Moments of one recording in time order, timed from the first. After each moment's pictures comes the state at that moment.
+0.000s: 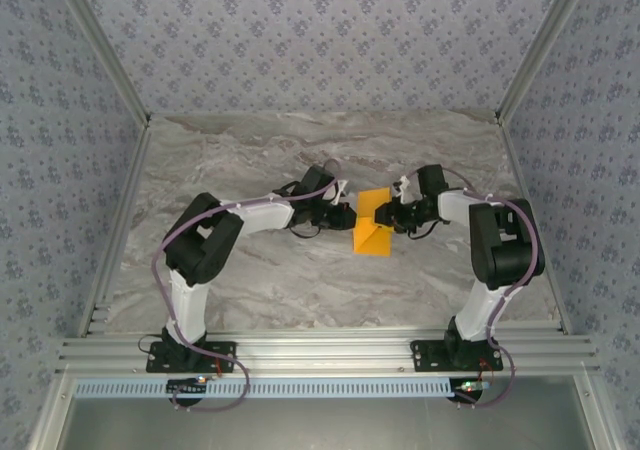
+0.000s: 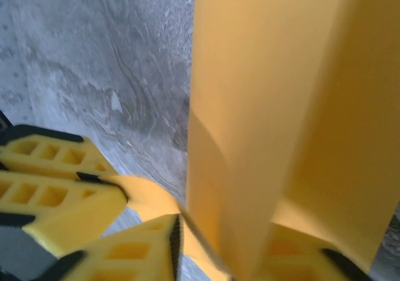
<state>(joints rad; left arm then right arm) -0.73 2.00 1.25 -0.08 0.48 -0.57 0.13 1.78 0.94 -0.33 -0.79 0.33</state>
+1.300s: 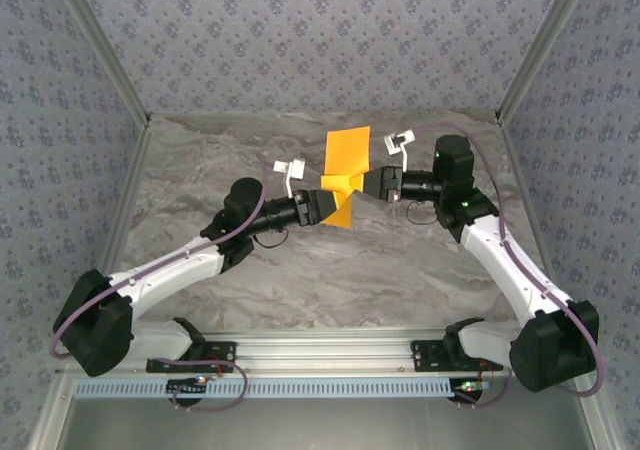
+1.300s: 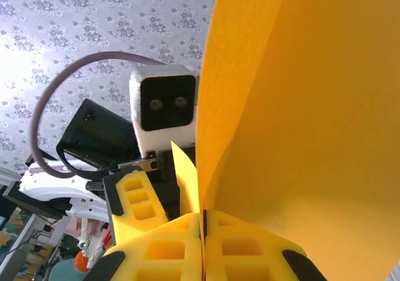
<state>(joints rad) -0.74 1.28 0.77 0.51 0.52 -0.95 0.30 1.20 0.98 -0.02 -1.07 0.70</state>
